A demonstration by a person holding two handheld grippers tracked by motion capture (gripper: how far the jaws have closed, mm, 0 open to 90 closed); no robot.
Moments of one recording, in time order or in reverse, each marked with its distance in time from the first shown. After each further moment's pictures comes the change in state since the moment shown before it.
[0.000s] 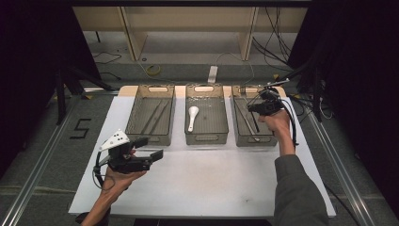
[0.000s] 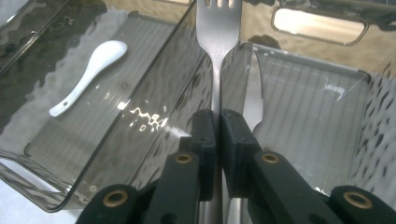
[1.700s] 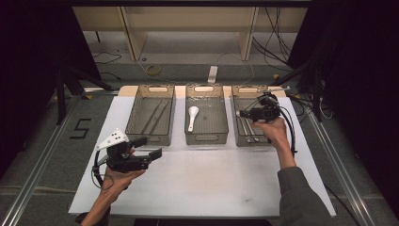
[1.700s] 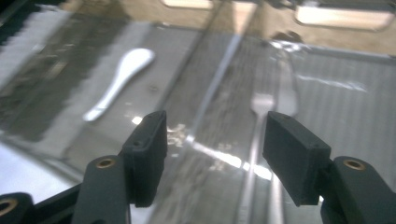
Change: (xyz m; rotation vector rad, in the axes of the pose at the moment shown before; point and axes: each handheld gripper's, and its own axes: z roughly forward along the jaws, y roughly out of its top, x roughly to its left) left arm 0.003 0.001 -0.002 -0.022 -0.013 -0.039; right arm 0.023 -0.018 -0.009 -0.066 0.054 0.063
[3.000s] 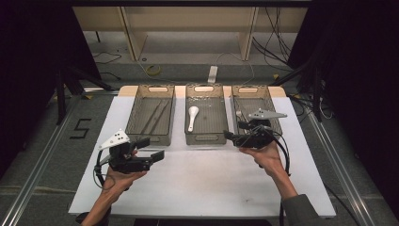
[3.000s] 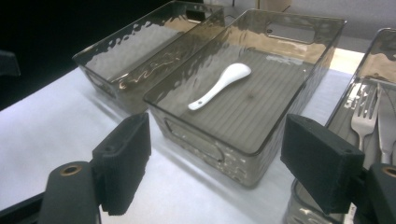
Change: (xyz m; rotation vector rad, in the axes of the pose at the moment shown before) left arm -0.002 -0.001 0.004 0.028 -0.038 0.001; right arm 0.077 -0.058 -0.039 -0.181 0.167 -0.193
